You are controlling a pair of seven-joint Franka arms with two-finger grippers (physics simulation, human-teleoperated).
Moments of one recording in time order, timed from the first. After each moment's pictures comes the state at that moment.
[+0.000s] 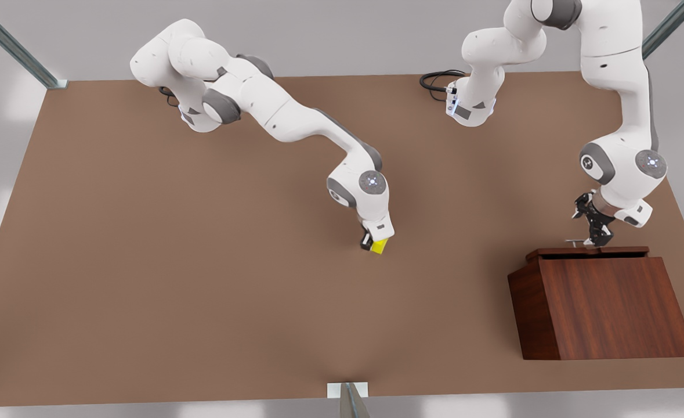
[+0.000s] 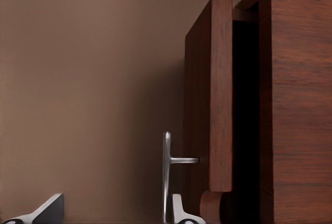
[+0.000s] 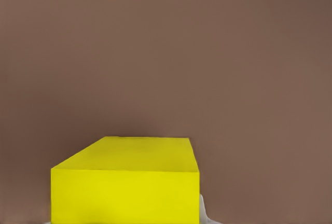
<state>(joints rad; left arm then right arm) 0.07 0.20 0.27 -2.20 -0.05 2.56 -1.23 0.90 1.14 -0.04 -0.90 -0.04 2.19 -0.24</state>
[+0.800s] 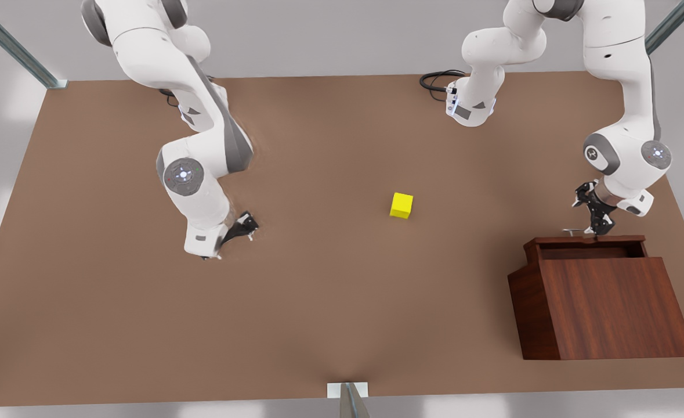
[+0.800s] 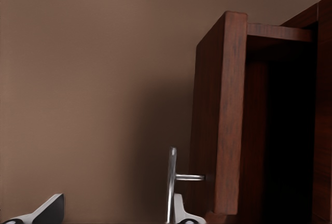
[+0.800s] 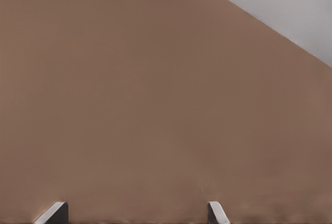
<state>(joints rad) 0.07 0.13 0.31 -2.28 -0.05 2.52 -1.23 0.38 0.26 -0.06 -1.59 -0.01 1.92 -0.12</state>
